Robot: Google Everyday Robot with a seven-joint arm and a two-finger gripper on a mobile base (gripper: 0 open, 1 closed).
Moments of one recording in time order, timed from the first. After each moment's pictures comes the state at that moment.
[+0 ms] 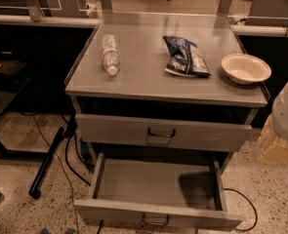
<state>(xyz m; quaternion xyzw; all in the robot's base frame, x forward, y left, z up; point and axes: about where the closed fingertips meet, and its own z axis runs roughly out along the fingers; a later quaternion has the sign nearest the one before) 0.359 -0.239 0.876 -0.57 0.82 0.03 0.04</state>
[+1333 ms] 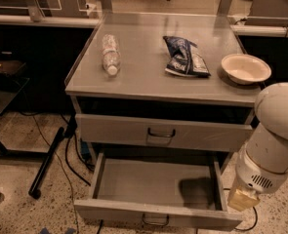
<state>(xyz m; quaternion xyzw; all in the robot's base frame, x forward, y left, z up) 0.328 -0.221 0.731 -0.52 0.85 0.10 -0.04</state>
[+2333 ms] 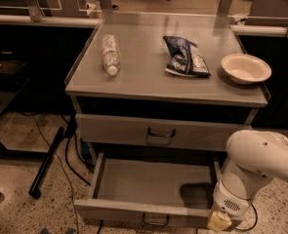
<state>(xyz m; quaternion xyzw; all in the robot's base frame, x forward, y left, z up) 0.317 -0.197 0.603 -0.50 0.85 0.16 -0.06</state>
